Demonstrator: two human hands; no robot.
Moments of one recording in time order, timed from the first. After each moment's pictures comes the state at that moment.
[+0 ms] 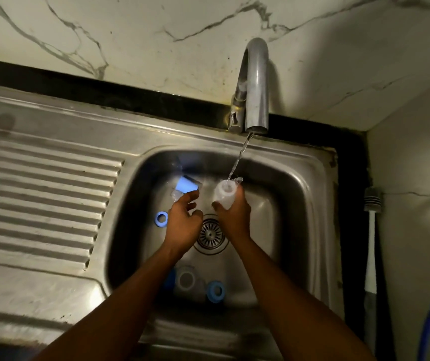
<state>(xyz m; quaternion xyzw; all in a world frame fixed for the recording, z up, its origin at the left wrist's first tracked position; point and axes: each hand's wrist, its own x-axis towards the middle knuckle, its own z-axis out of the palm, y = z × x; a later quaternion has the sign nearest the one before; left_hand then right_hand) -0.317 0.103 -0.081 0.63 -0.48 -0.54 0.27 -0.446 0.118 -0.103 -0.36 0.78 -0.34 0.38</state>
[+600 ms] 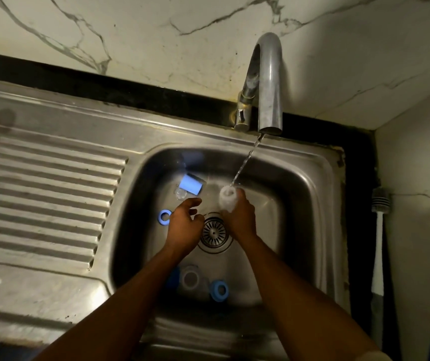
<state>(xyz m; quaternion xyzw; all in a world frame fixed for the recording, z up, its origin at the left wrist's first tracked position) -0.306 0.104 -0.103 0.66 -0.50 -0.52 0.21 -0.447 0.112 -0.135 -0.37 0.82 -0.24 0.37</state>
